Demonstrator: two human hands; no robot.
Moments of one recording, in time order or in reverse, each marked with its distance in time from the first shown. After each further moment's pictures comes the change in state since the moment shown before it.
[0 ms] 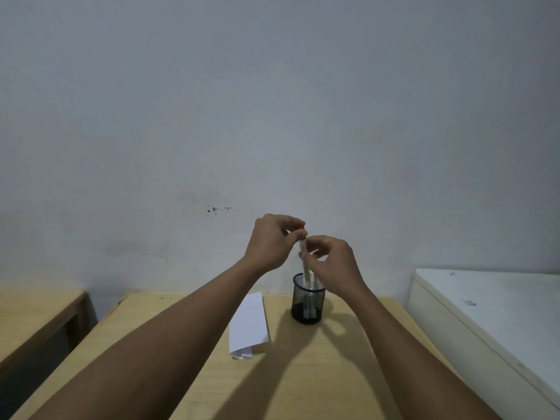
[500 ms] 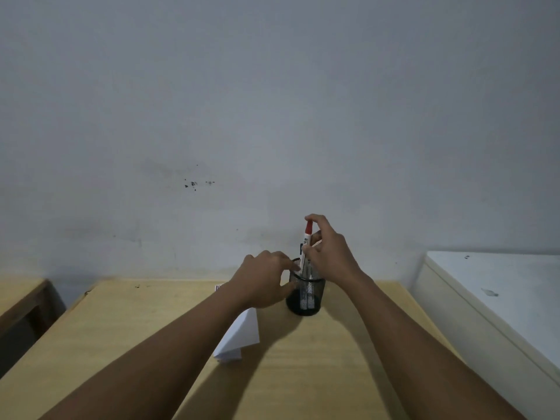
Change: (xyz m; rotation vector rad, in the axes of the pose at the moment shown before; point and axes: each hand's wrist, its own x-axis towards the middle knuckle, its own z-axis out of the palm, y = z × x) left_hand -0.010 -0.105 0.053 0.648 -0.538 0.105; right_hand 0.060 0.078 0.039 -0.148 -0.115 0.069
